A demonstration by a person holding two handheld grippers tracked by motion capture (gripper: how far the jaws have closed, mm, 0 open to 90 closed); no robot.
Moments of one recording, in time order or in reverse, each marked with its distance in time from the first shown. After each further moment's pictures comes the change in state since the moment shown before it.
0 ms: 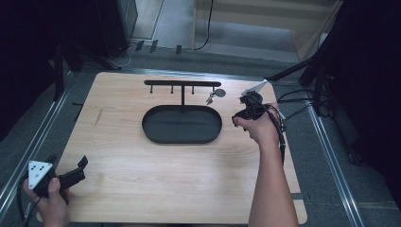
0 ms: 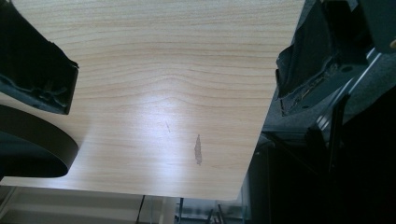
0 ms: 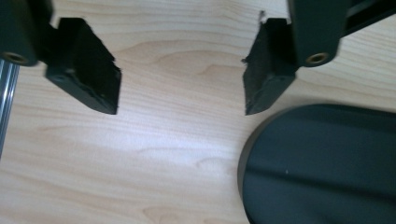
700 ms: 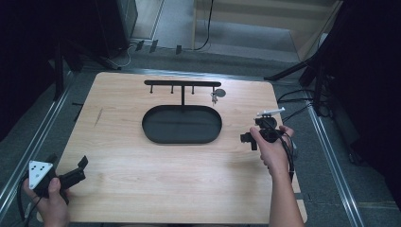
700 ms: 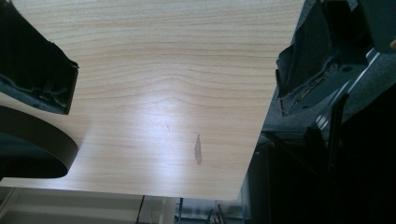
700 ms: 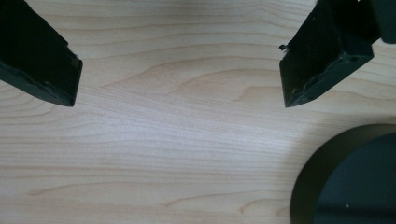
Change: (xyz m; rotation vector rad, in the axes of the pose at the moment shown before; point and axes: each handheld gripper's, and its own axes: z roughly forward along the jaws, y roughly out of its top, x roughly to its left) left arm -0.001 0.000 0.000 0.000 0.002 0.004; right arm -0.039 -0.070 0.040 -0.114 0.038 0.119
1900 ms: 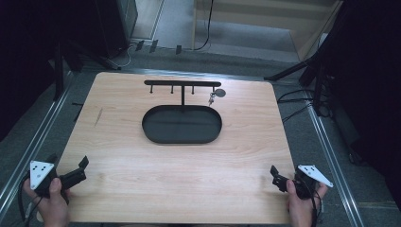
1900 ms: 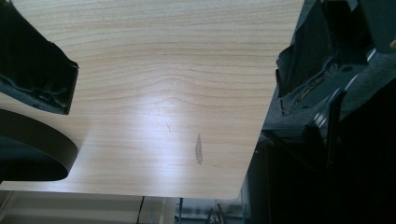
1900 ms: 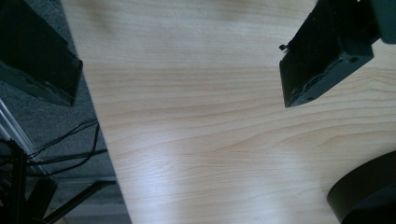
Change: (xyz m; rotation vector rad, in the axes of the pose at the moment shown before) left arm -0.002 0.000 0.000 -0.004 0.004 0.016; right arm -0.094 -0.168 0.007 -0.589 0.053 0.089
